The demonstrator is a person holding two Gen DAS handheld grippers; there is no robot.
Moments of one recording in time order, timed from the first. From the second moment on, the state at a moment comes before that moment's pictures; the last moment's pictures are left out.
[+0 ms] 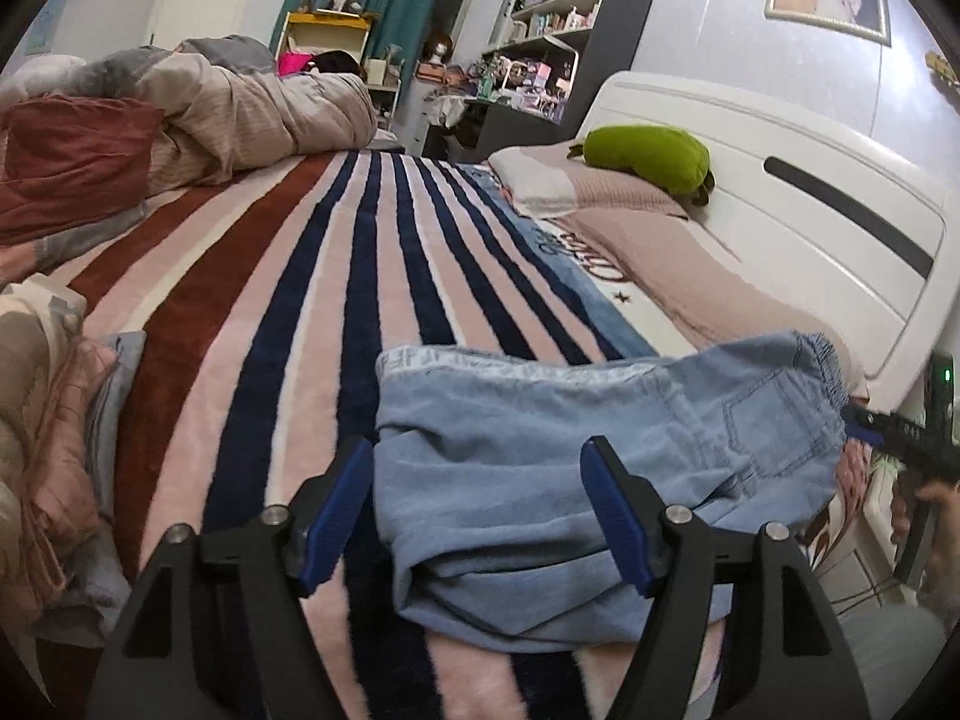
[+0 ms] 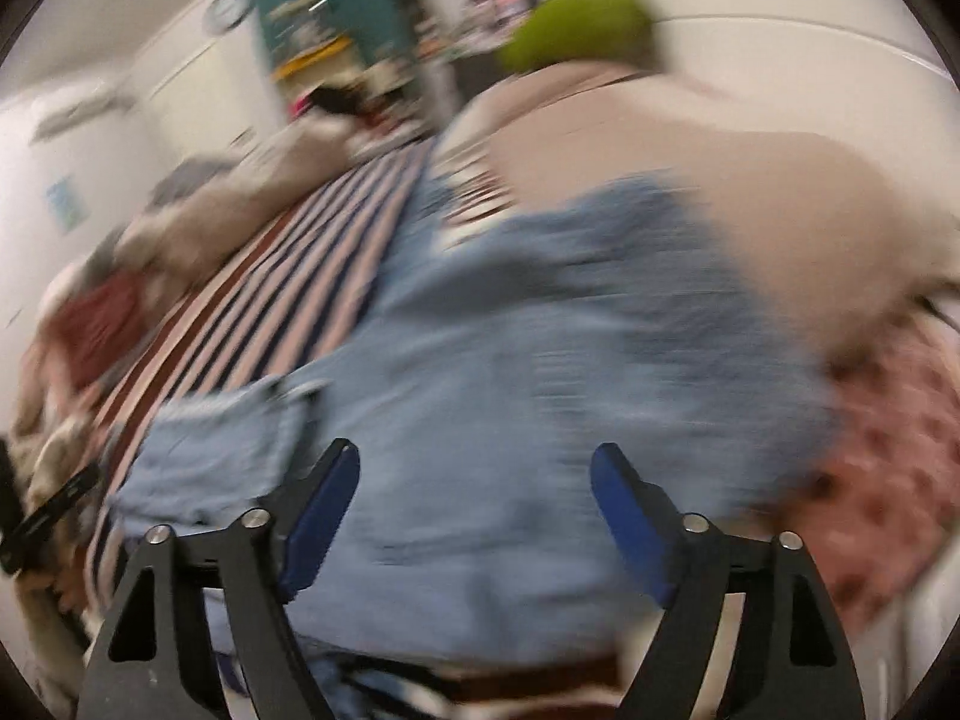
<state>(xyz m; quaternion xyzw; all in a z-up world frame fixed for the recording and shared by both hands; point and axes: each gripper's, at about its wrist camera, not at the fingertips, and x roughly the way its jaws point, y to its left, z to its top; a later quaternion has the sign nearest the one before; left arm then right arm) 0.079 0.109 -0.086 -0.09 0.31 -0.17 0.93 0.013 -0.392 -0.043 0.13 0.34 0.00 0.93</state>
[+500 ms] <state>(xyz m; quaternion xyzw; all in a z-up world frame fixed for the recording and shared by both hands) 0.081 0.079 -0.079 -0.11 0.33 -0.11 0.93 -0.008 -0.479 -0.086 0.26 0.31 -0.01 0.92</state>
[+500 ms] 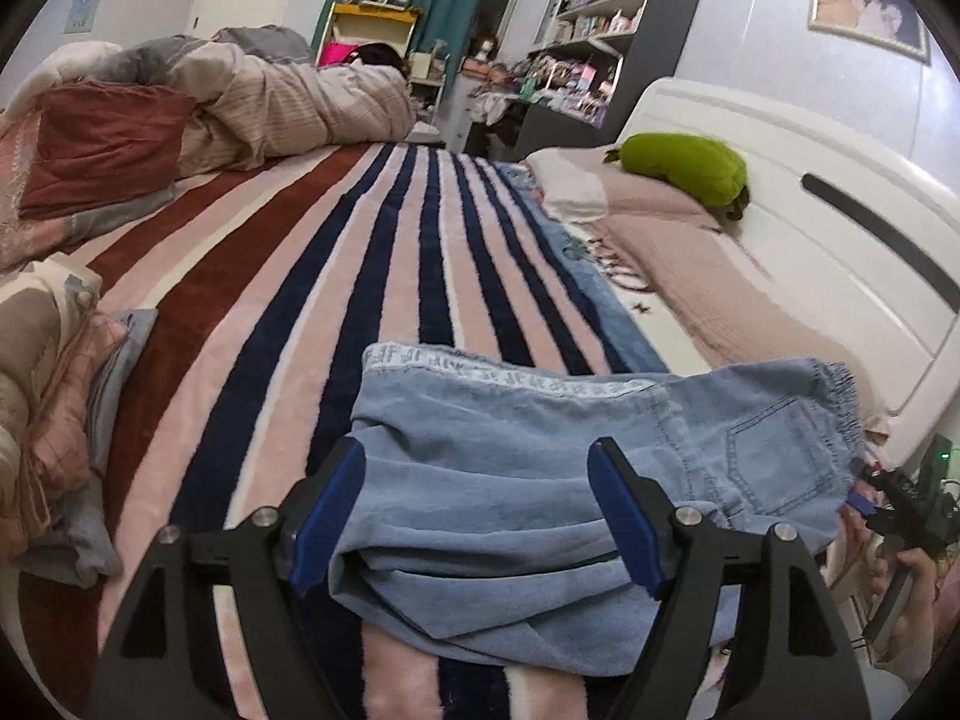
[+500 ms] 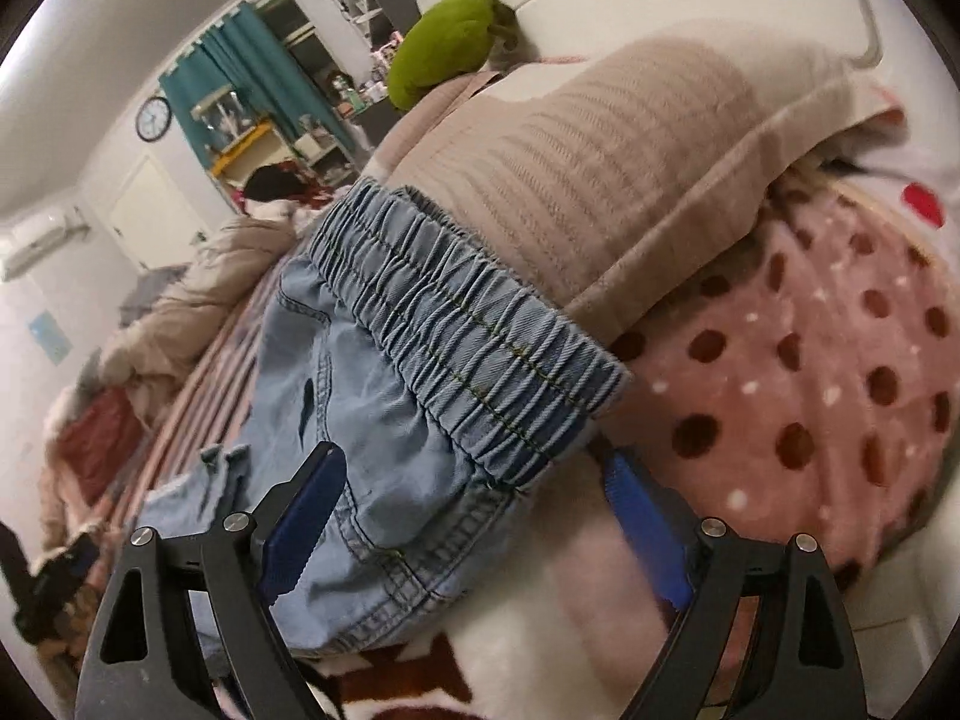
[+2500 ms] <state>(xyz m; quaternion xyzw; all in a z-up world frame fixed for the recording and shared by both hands) 0.048 0.174 -0.076 -0.13 0.28 -0.11 0.94 0.087 -0.083 -0.035 -0.07 0.40 0.32 0.86</state>
